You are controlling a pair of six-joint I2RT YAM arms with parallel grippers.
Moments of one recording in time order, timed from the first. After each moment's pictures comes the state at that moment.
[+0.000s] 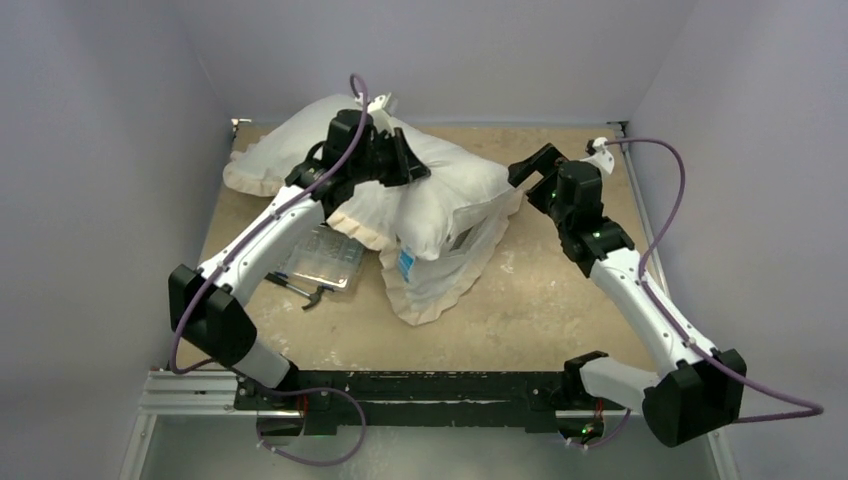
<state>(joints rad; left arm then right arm) -0.51 1.50 1.41 -0.35 0.28 -0.62 0.31 1.16 0.96 -0.19 0.27 0.84</state>
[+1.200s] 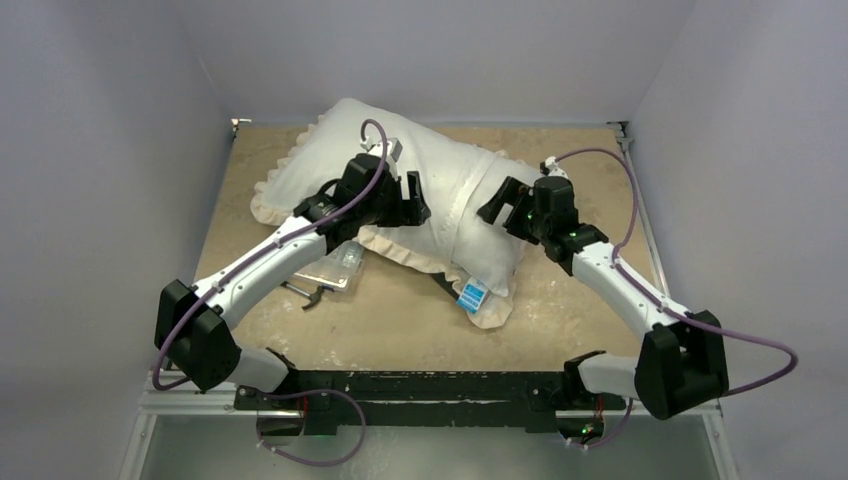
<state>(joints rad) -0.63 1.43 1.23 -0.41 -0.03 -0.55 0.33 1.25 0.88 -0.22 -0.01 0.72</state>
